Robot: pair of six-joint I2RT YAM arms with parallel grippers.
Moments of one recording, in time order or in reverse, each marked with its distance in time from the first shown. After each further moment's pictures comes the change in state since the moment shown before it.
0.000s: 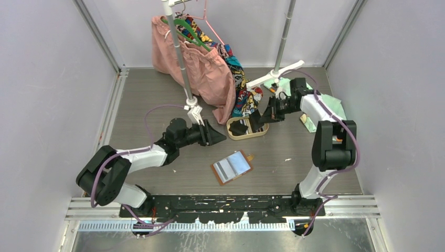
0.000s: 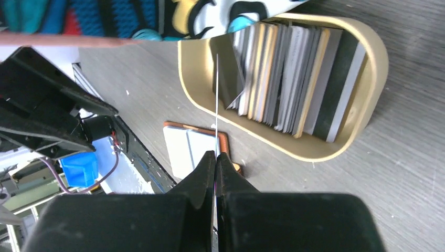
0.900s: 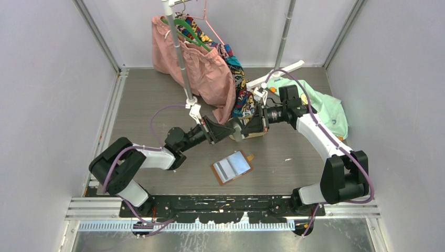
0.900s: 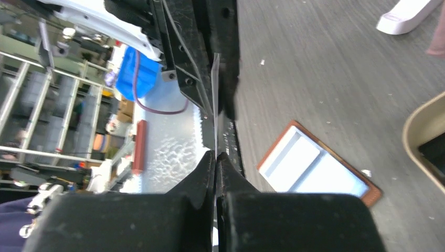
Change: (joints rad) left arm -0.109 0.141 -0.060 0.737 -0.040 -0.220; right arm 0.192 -0.372 -0.236 0.251 -0.500 -0.019
